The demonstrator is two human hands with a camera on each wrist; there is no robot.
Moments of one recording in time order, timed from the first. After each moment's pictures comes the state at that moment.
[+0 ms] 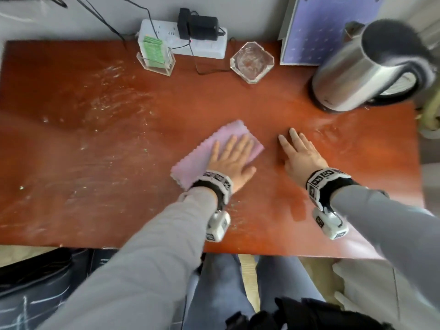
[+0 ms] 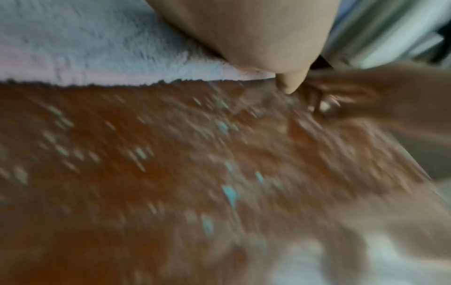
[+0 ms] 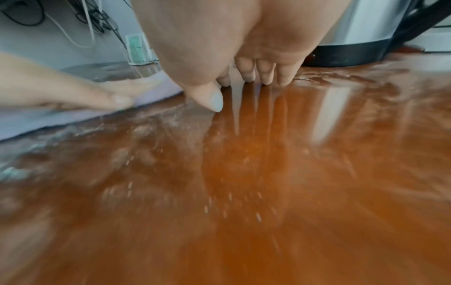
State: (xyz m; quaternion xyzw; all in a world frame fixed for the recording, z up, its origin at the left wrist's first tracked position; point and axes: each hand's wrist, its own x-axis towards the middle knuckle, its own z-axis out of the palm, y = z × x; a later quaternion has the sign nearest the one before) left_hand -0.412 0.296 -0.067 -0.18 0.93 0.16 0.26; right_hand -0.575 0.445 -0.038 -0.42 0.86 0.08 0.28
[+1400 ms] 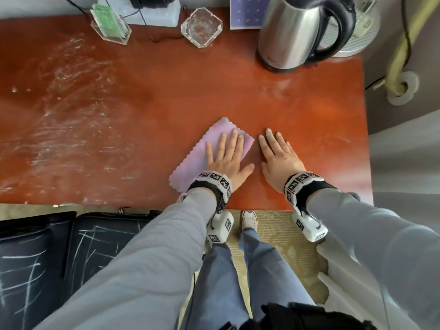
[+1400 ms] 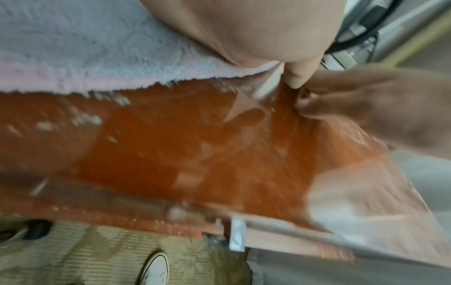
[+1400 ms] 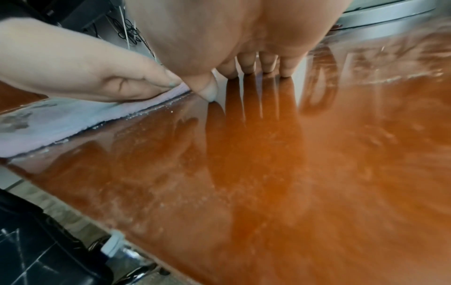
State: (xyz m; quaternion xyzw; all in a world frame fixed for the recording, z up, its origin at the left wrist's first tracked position) left_hand -0.429 0.478 -0.074 -0.28 0.92 0.15 0.23; right_hand -0.554 0.598 -0.049 -0.46 0.84 0.03 0.28
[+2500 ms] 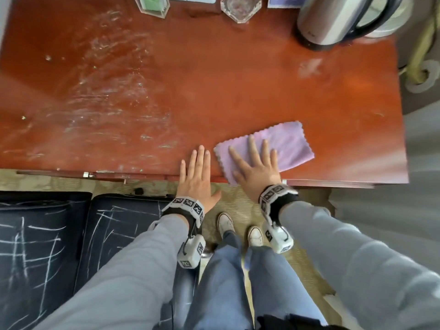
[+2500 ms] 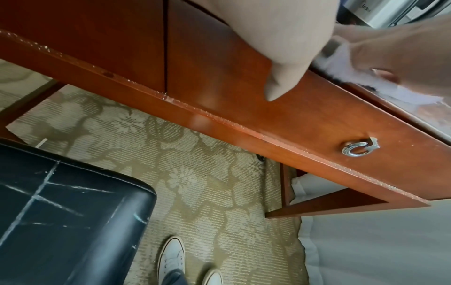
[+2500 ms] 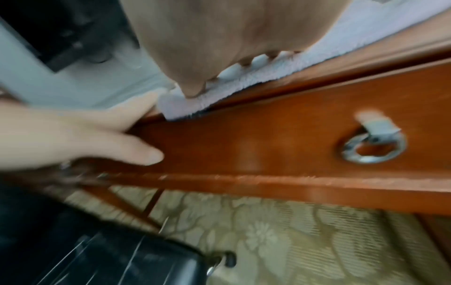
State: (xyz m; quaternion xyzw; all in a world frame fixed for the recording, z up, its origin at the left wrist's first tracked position) left_hand -0.213 0.451 -0.081 -0.32 0.92 0.11 0.22; right_hand -0.375 0.560 -0.067 -0.49 0.83 0.06 0.25
